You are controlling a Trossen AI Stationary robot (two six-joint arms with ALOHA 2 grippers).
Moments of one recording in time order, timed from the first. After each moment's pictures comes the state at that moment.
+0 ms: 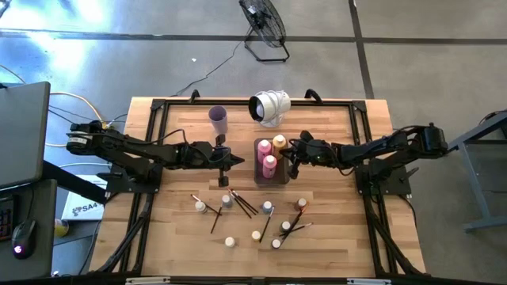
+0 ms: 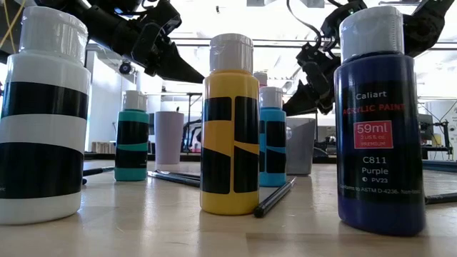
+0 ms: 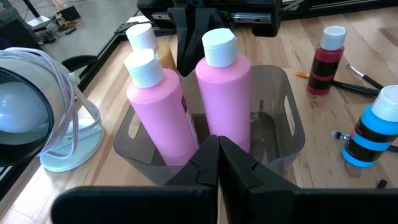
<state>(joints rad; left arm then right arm) -0.01 1.29 0.61 0.34 -0.19 0.12 -0.11 1.40 0.46 0.49 0.23 0.16</state>
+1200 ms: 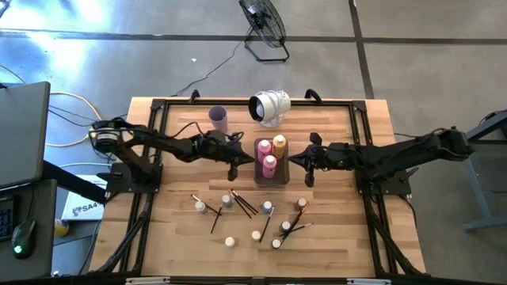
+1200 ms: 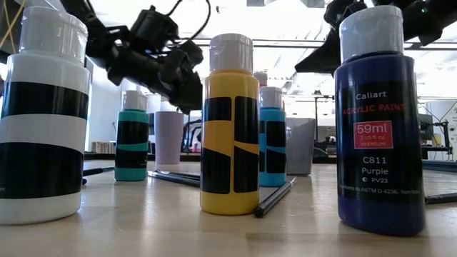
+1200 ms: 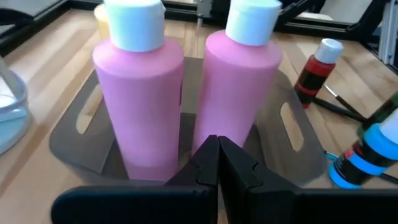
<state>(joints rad) 0.19 1.58 0.66 0.59 0.20 -0.02 0.03 1.03 0.46 0.24 0.21 0.10</state>
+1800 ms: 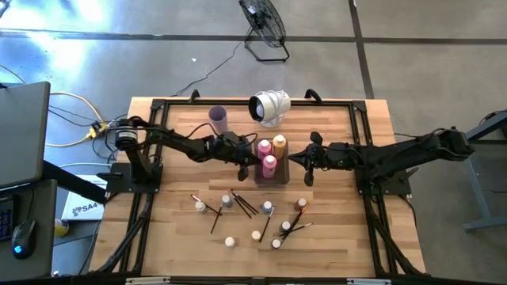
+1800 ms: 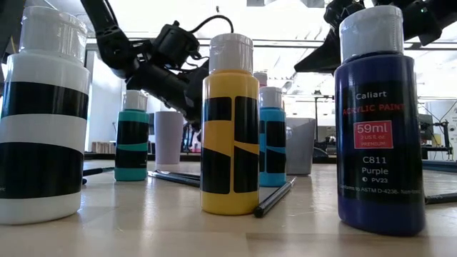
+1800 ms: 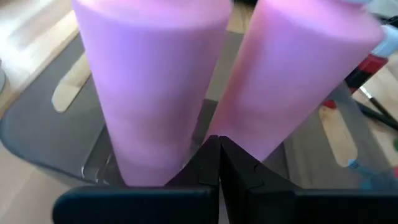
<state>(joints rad) 0.19 1.76 0.78 0.56 0.17 -0.11 0.03 1.04 0.46 0.25 0.24 0.10</state>
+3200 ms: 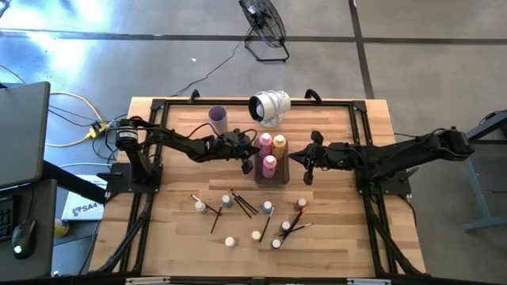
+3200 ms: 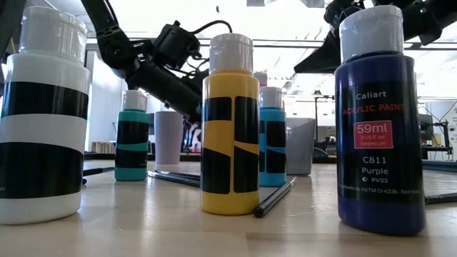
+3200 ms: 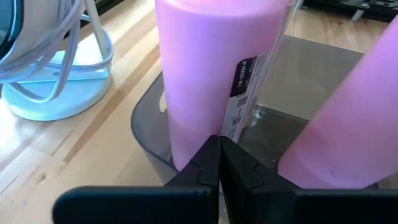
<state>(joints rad) 0.19 1.76 0.78 0.57 -0.12 -0.13 0.03 1.04 0.46 0.25 0.27 0.08</state>
